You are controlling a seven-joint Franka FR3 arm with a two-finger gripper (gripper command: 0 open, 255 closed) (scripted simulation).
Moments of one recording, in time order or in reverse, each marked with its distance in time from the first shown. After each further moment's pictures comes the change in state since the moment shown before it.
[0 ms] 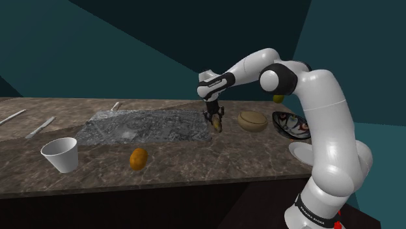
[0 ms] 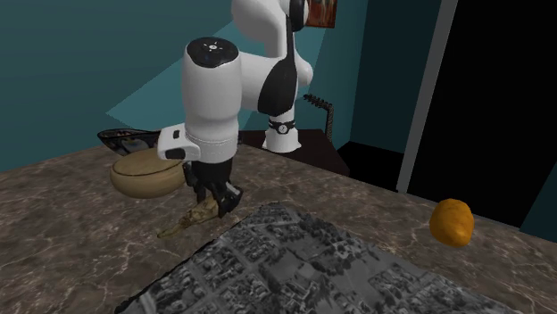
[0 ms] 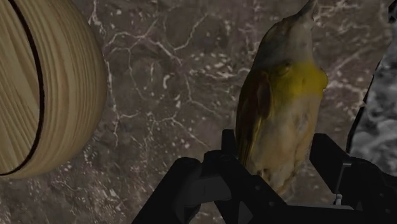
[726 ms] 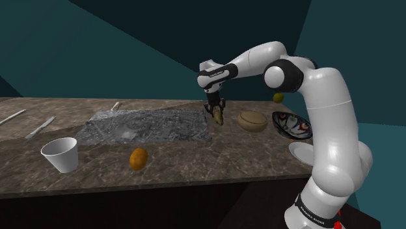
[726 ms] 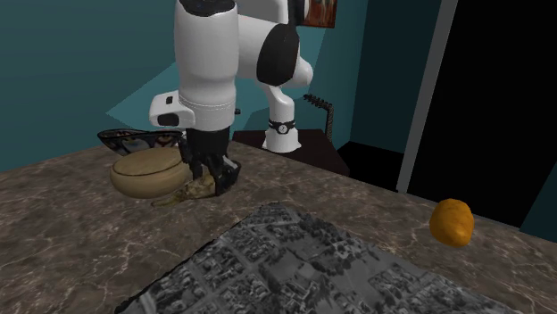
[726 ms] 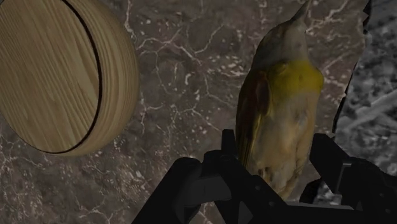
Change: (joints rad) arm 0.002 -0.062 0.000 0.047 0.004 -0.107 -0.022
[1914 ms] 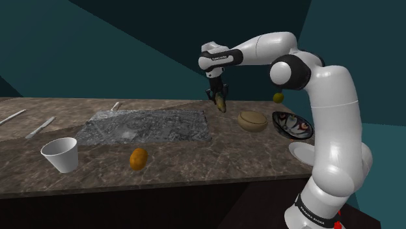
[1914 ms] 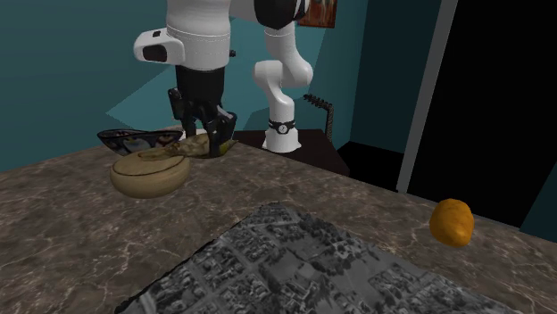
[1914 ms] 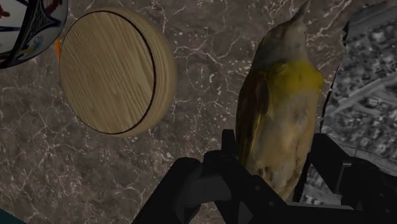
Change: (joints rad) arm 0.002 -0.069 -0.003 0.126 0.003 -0.191 -0.041
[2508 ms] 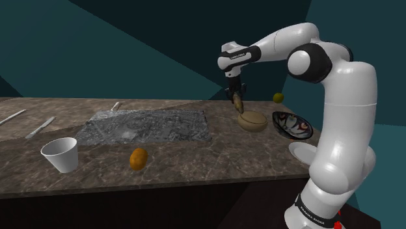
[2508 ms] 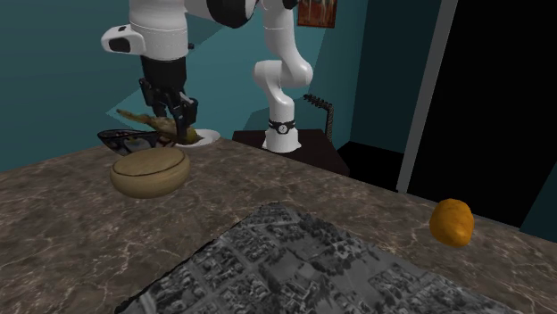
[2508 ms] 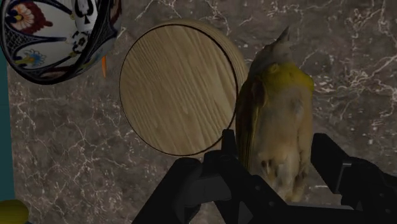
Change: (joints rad) arm -0.102 -0.176 -0.053 -0.252 -0.025 0.110 -0.131
